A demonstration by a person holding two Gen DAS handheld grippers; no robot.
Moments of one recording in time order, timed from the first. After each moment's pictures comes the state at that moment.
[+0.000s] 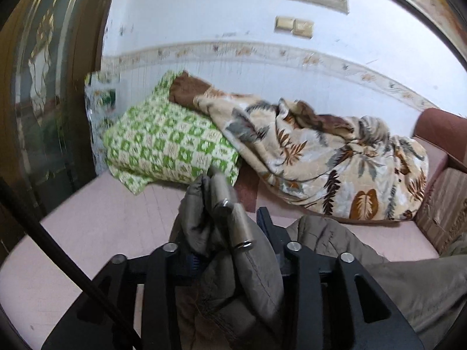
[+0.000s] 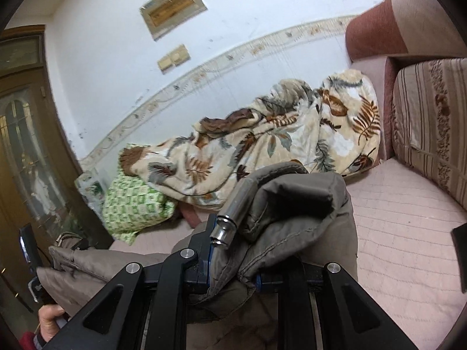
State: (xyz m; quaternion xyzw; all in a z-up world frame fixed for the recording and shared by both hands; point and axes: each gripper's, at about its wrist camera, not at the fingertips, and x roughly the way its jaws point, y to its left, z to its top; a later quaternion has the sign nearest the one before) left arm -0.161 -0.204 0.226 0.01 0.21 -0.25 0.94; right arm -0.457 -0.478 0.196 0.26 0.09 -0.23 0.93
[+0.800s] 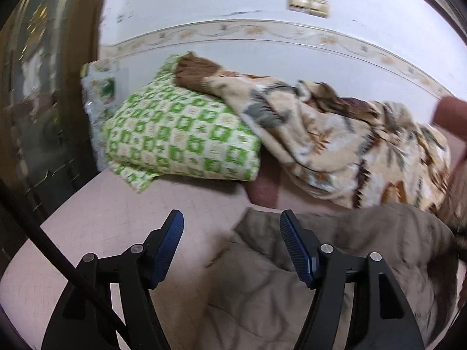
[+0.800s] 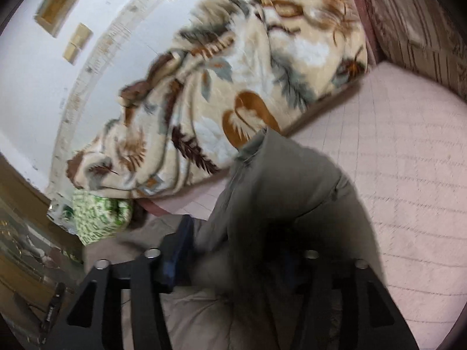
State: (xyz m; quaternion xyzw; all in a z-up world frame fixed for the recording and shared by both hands) left arm -0.109 -0.213 0.197 0.05 0.22 -0.25 0.94; right arm -0.373 -0.608 0.105 0.43 0.17 -0.24 0.85
